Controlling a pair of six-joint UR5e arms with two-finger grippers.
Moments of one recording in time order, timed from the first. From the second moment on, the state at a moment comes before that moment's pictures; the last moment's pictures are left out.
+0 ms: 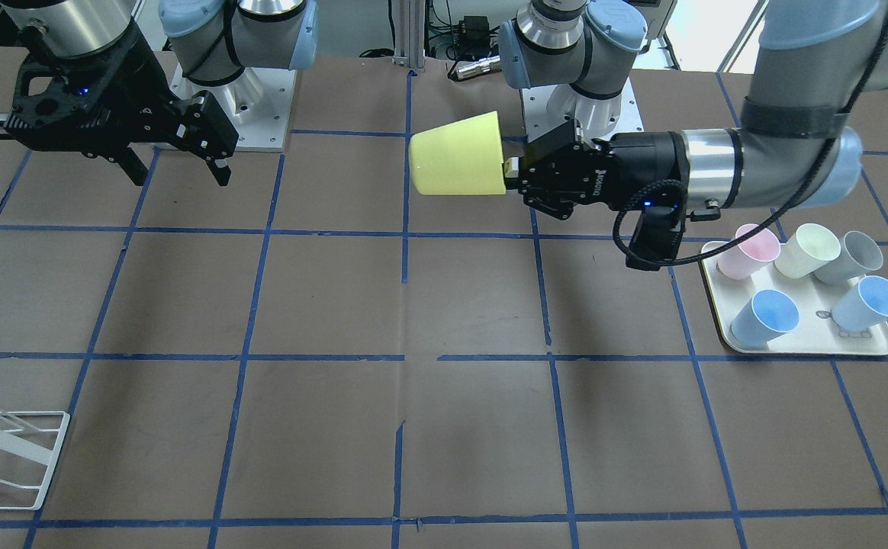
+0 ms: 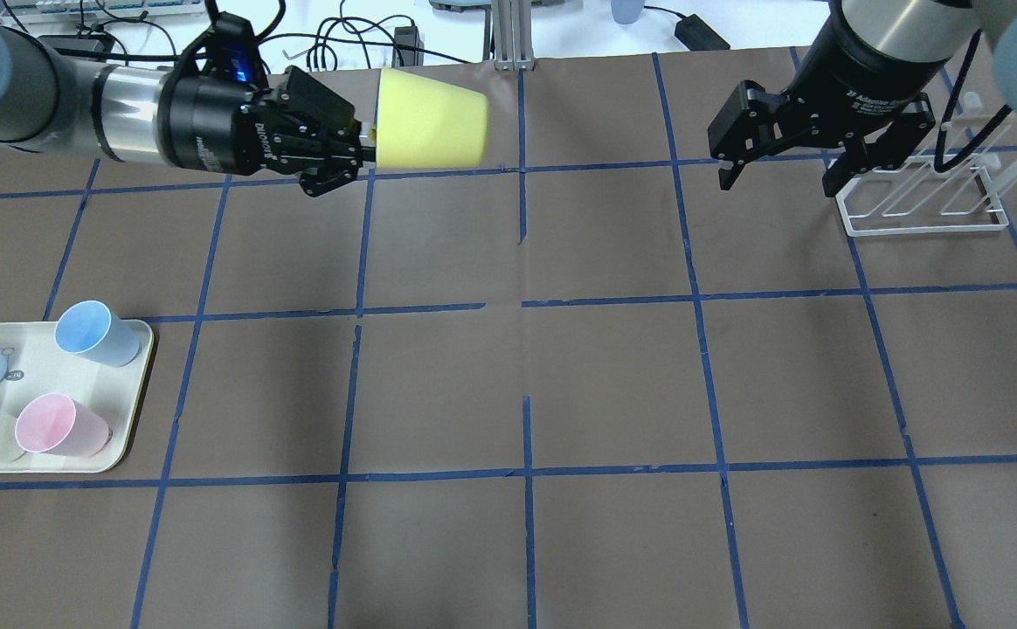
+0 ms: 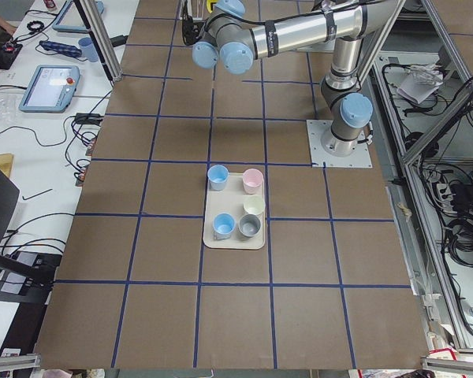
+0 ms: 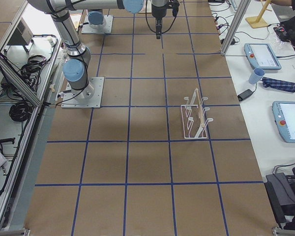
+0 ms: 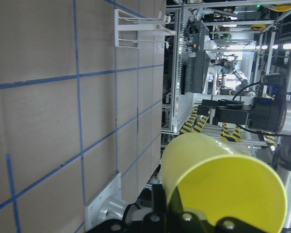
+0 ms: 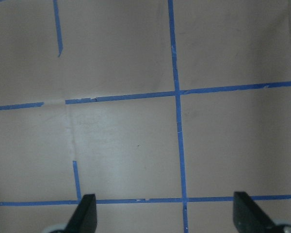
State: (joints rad) left arm -1.38 -1.75 -1.57 -2.42 0.29 1.00; right arm 1.51 -1.61 1.56 -1.54 -1.42 0.03
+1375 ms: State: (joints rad) left arm -1.60 -1.73 -1.67 -2.29 -0.11 1.02; right arm 1.17 -1.64 1.59 -1.14 -0.52 -0.08
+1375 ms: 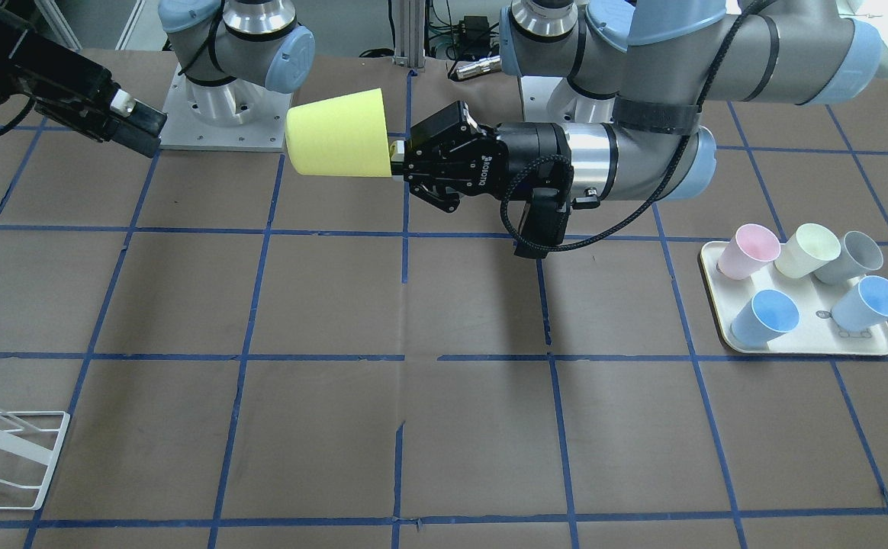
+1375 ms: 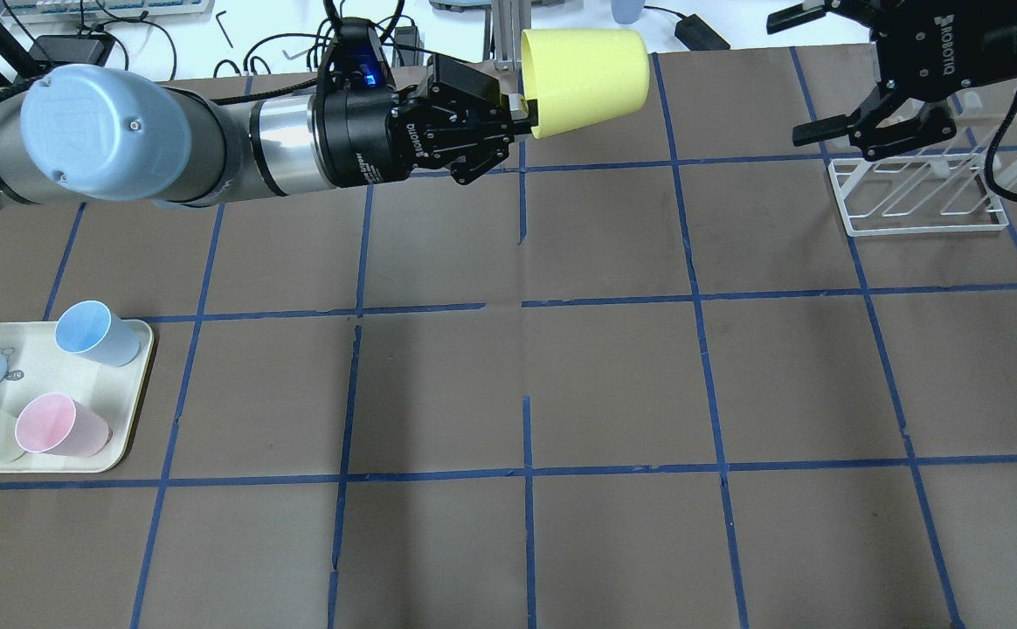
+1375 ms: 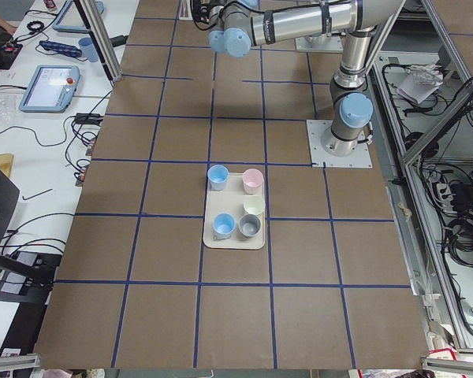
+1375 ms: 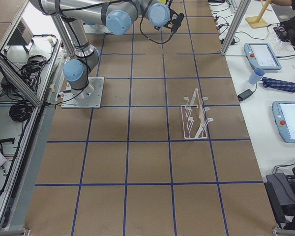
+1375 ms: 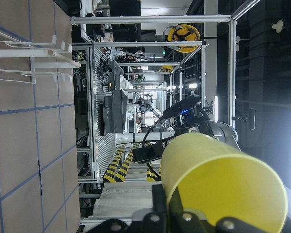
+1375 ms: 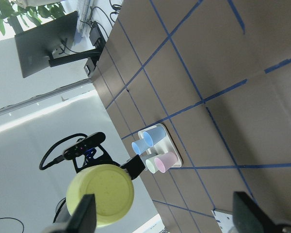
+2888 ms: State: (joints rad) left arm -1.65 -1.73 -1.70 -2.22 -0.16 1.02; right arm 1.27 -1.66 1.66 -1.14 -0.37 -0.07
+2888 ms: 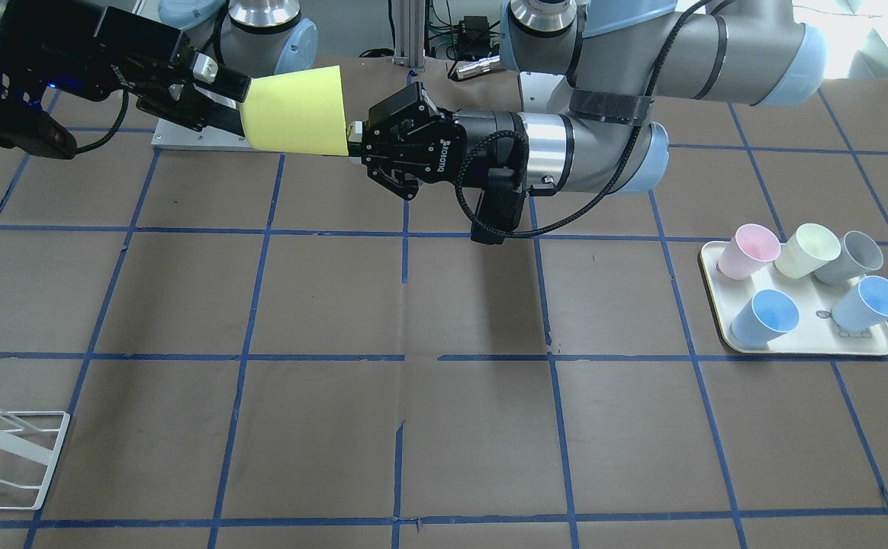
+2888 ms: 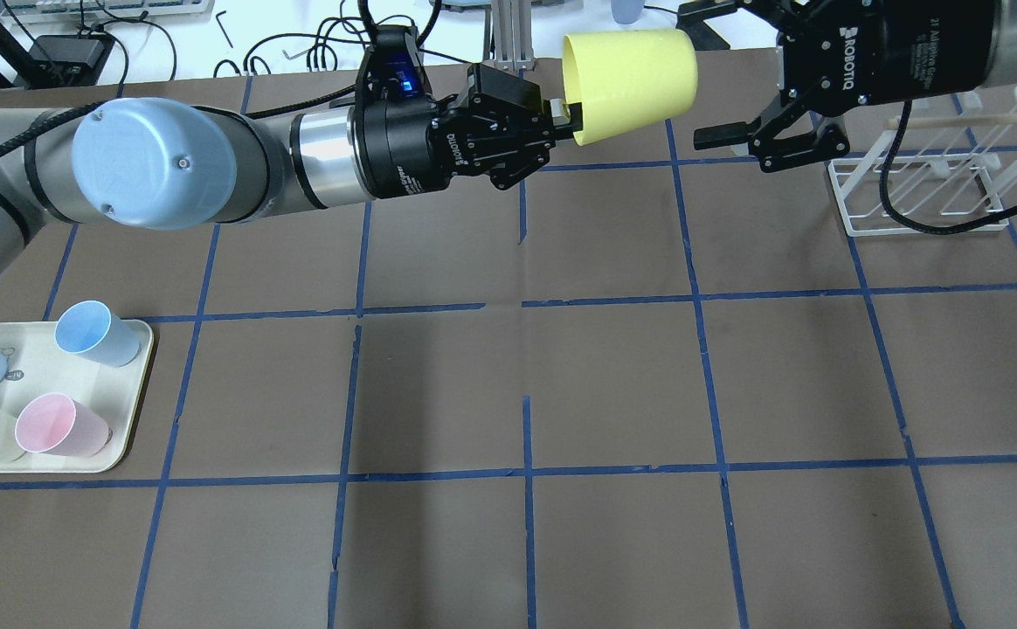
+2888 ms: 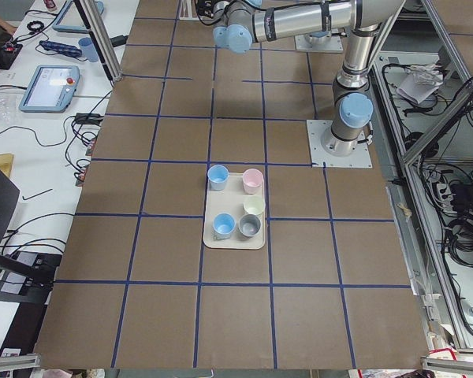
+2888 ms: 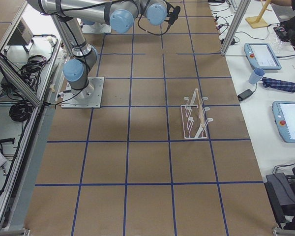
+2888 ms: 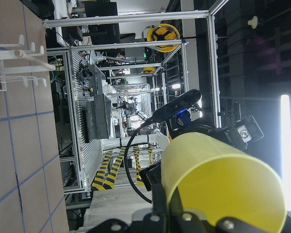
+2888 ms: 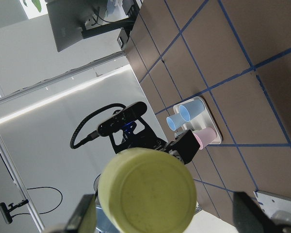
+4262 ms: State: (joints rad) left arm -1.65 -1.73 -1.70 -2.22 -0.16 1.02; right arm 1.30 -1.66 1.66 -1.14 -0.35 -0.06
